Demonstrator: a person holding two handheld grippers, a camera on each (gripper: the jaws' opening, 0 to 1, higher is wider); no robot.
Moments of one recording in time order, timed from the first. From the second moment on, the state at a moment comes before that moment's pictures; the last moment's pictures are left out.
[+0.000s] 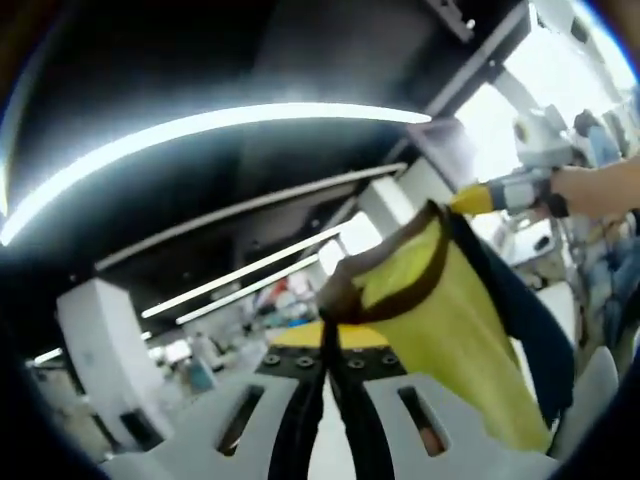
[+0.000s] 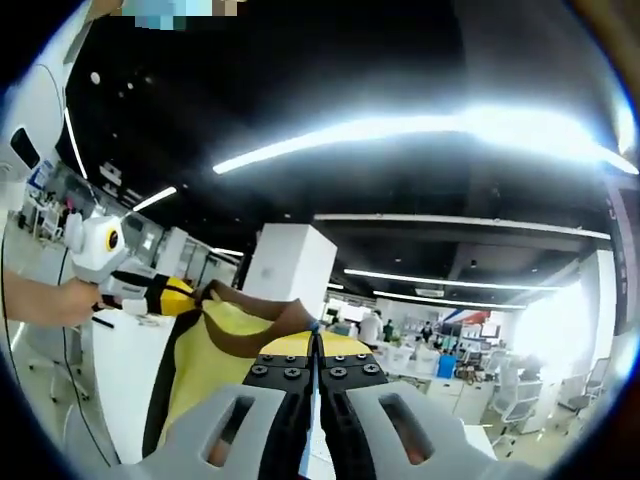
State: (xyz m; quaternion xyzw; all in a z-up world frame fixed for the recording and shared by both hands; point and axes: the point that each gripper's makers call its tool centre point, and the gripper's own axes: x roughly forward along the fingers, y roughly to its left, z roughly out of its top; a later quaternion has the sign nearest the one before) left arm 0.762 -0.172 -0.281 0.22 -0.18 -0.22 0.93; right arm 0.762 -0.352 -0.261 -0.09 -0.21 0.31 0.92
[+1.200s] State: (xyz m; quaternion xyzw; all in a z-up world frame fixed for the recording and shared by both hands) left arm 0.752 -0.179 -0.320 0.25 -0.10 -0.23 0.94; right arm 0.759 -0.345 -0.298 -0.09 -0.13 0.38 0.91
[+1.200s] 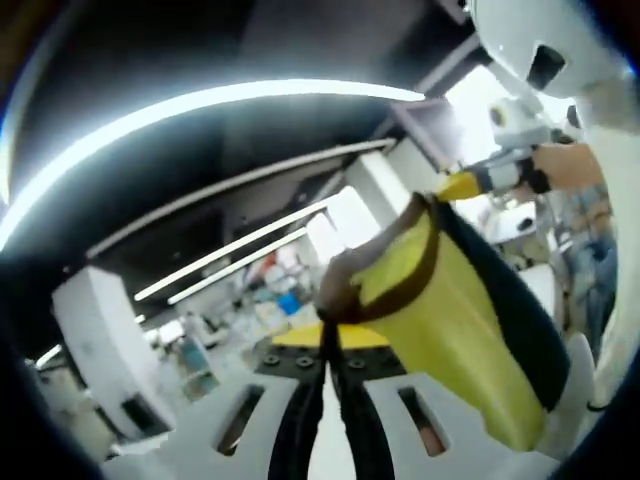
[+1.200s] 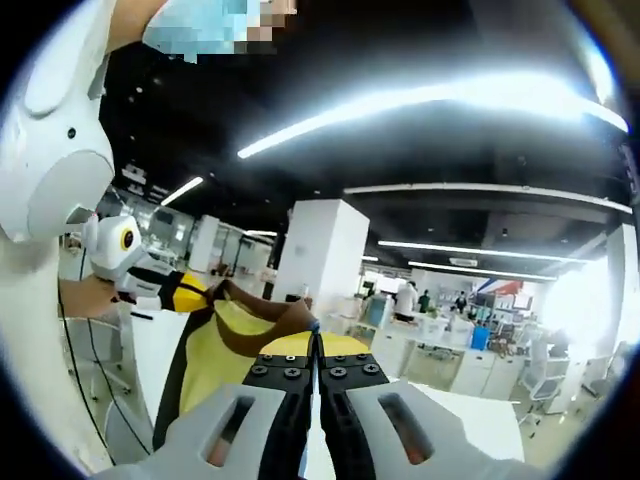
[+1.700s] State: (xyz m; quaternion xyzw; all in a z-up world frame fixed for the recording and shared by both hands) left arm 0.882 -0.169 -0.444 0.22 0.01 -0.25 0.94; right arm 0.903 -0.341 -0.458 -0.03 0.01 0.37 0.93
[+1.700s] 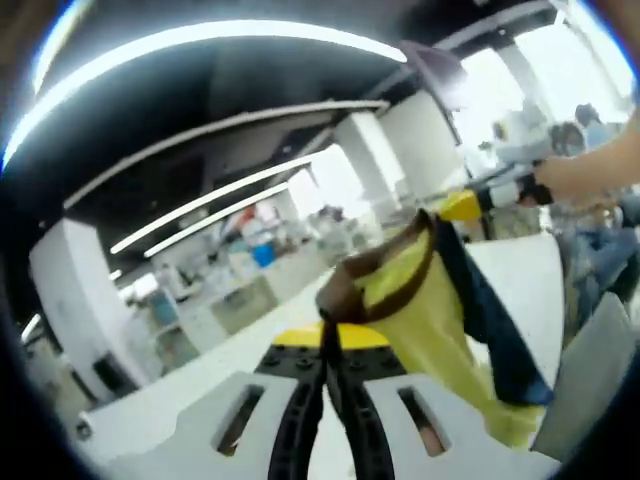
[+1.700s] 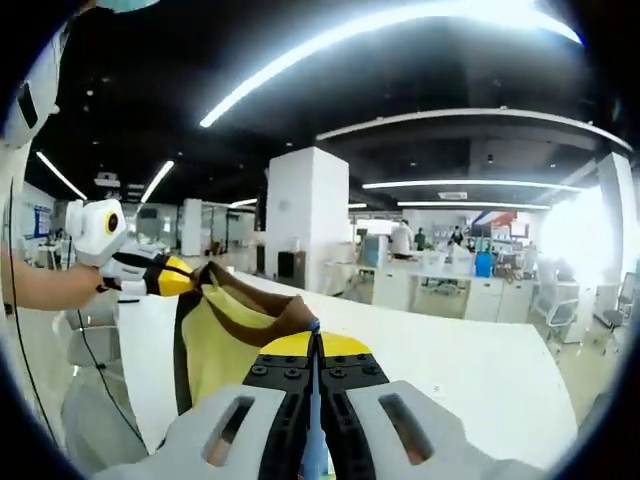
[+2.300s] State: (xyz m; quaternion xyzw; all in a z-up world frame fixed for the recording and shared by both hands) left arm 0.992 -0.156 -0.517 0.18 0.07 -0.26 0.95; right arm 1.011 -0.327 -0.519 -0.02 0.05 0.36 0.93
